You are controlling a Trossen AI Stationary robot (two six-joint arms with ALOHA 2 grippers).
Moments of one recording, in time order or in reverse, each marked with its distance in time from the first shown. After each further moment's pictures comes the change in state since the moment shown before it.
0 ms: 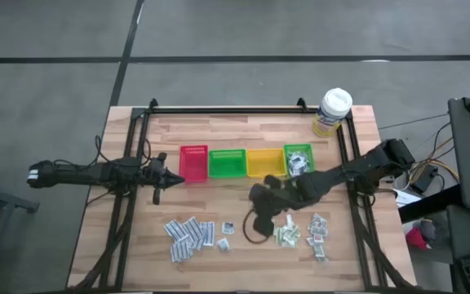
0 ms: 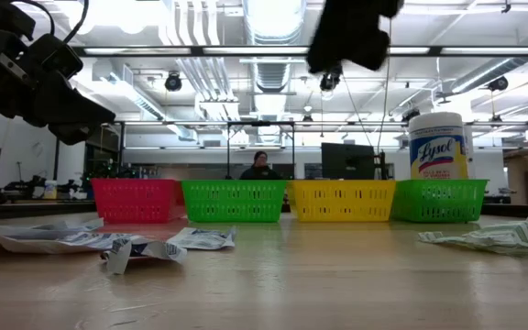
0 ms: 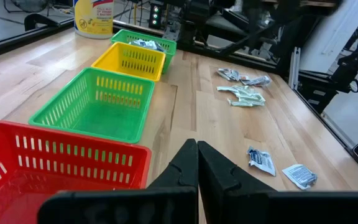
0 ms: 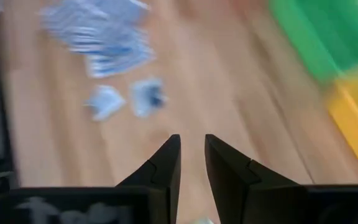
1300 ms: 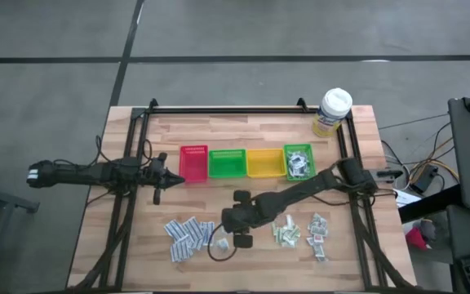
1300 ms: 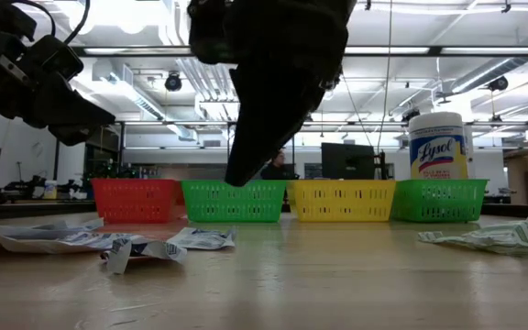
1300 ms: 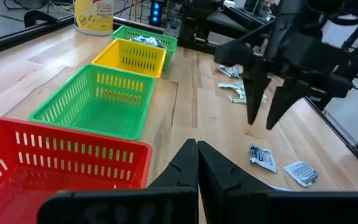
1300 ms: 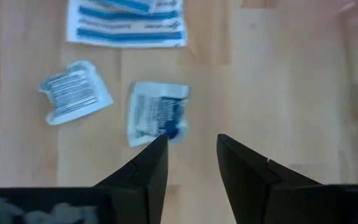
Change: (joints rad) left arm 0.000 0.011 0.000 -0.003 0.000 0.002; right arm -0.005 0.474 0.328 -0.036 -0.027 -0.321
